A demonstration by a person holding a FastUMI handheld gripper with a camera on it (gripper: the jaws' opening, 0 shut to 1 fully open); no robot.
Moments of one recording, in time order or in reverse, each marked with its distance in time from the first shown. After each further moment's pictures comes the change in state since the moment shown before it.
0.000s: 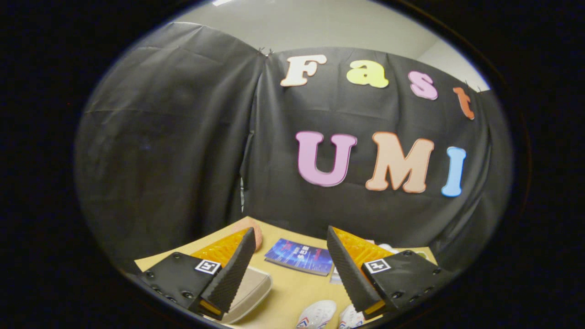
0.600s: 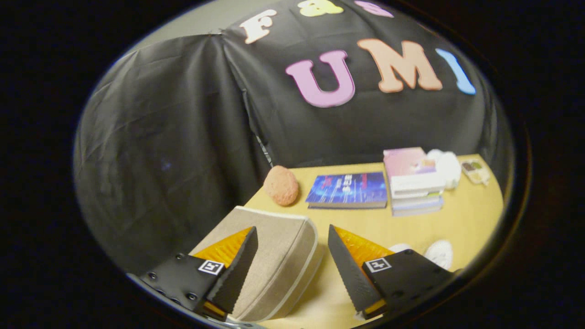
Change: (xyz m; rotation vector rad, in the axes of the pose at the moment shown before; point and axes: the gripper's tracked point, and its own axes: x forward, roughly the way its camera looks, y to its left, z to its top) arm 0.019 0.042 -0.160 0.456 0.357 0.184
